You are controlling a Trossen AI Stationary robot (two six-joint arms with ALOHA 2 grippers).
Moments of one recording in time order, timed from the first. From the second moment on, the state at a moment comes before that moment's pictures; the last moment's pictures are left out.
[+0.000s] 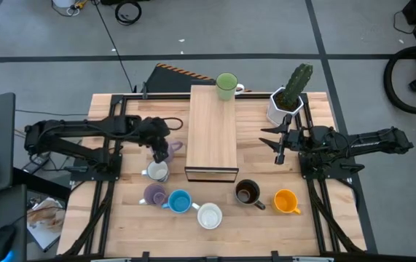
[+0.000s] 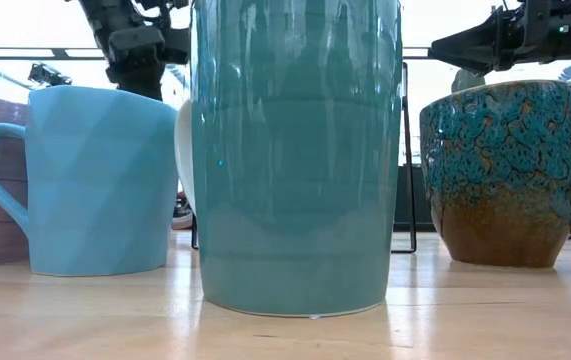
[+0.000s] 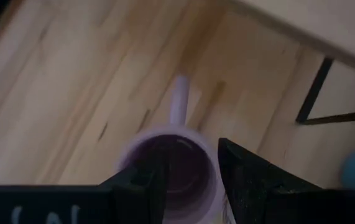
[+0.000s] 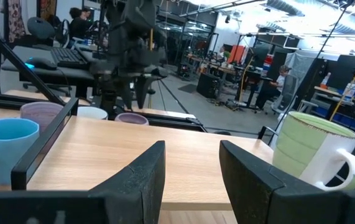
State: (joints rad) left arm 0.14 1.19 0.95 -0.83 -0.16 -0.28; right arm 0.03 0.45 0.25 0.26 0.28 -0.26
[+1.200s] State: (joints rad) left arm 0.12 1.47 0.95 -0.88 -0.05 -0.15; right arm 0.03 0.45 0.25 0.26 0.27 -0.26
